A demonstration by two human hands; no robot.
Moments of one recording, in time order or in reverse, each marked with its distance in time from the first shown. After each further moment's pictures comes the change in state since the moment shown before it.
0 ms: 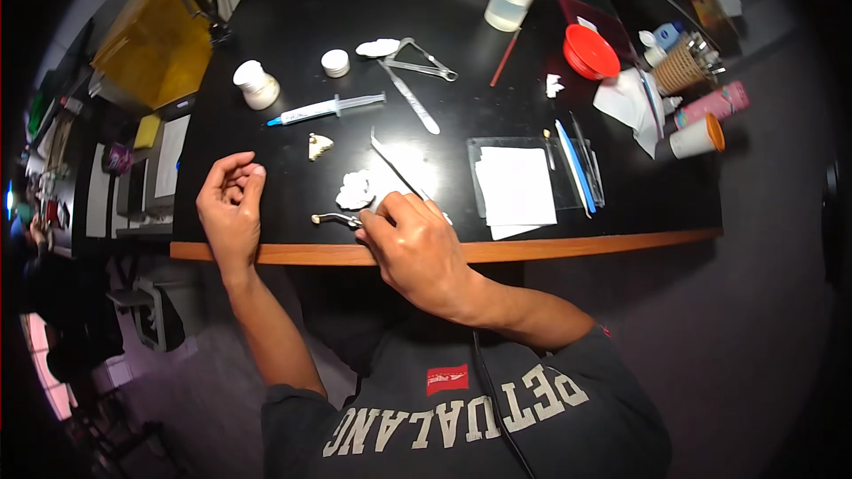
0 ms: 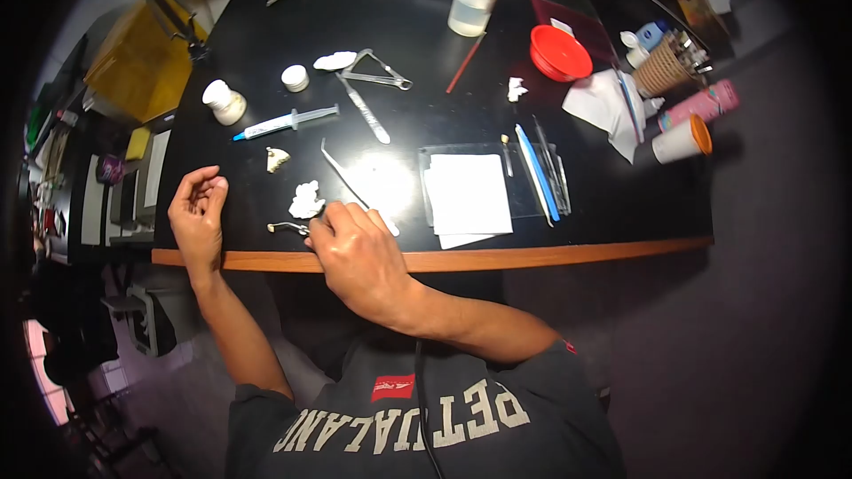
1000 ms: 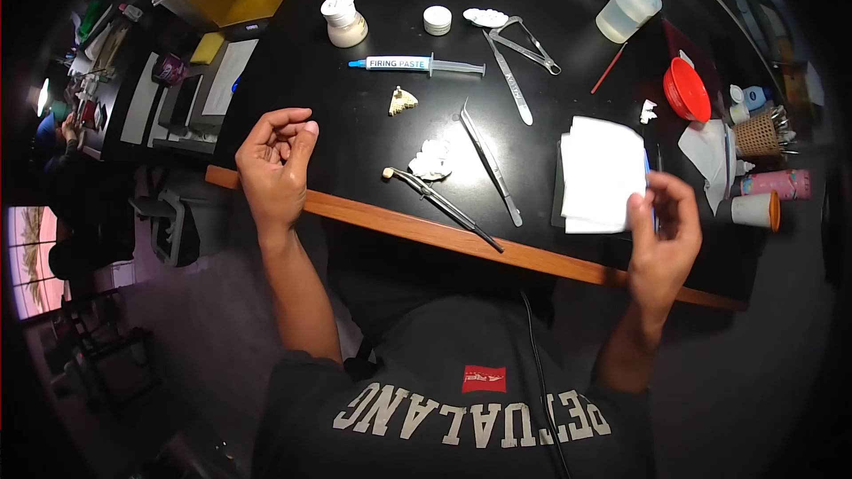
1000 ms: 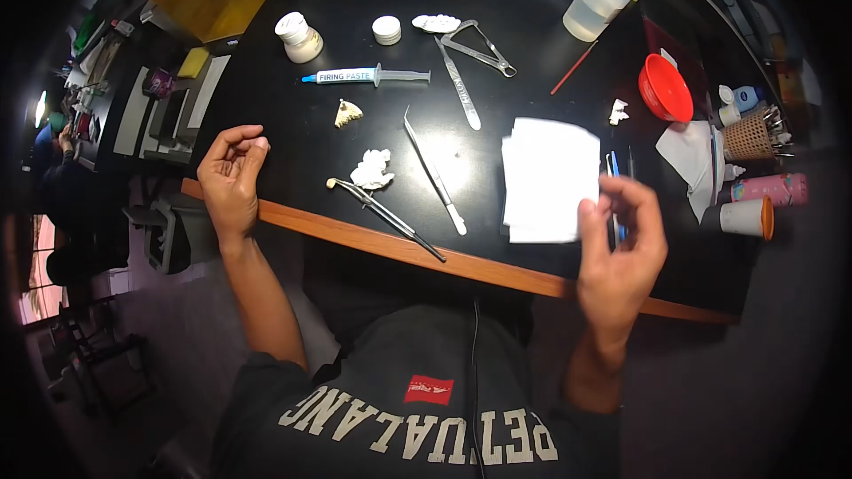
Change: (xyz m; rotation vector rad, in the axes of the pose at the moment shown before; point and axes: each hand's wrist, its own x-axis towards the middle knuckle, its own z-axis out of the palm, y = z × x) left_hand -0.023 0.002 -0.006 -0.124 0.126 0.018; right_hand -0.025 0.083 -0.142 0.265 0.323 0.471
